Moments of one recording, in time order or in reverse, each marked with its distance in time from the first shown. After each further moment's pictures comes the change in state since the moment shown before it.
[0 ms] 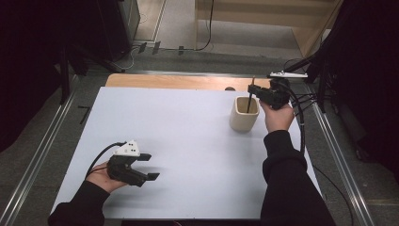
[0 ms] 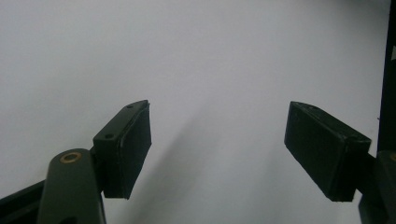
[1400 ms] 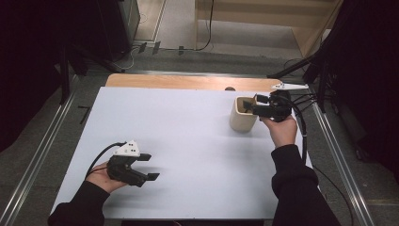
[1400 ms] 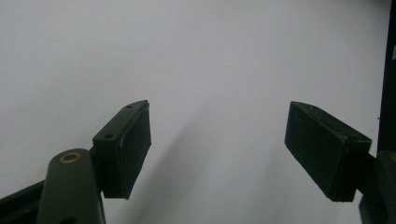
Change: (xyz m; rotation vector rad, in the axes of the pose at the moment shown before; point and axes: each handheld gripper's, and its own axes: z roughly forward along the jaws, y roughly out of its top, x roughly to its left) left arm 0.000 0.000 0.000 0.003 0.002 0.001; right arm 0.011 -0.027 -0.020 0.046 0.061 -0.082
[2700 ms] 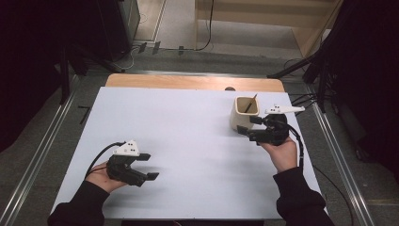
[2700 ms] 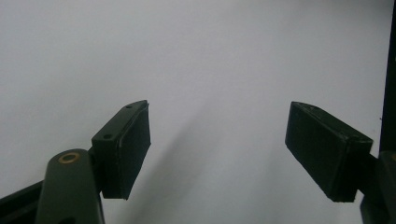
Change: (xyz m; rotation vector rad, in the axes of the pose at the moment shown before) left arm 0.001 -0.001 0.000 -0.002 0.001 -0.008; right arm 0.040 -0.047 -0.020 0.052 0.121 -0.061
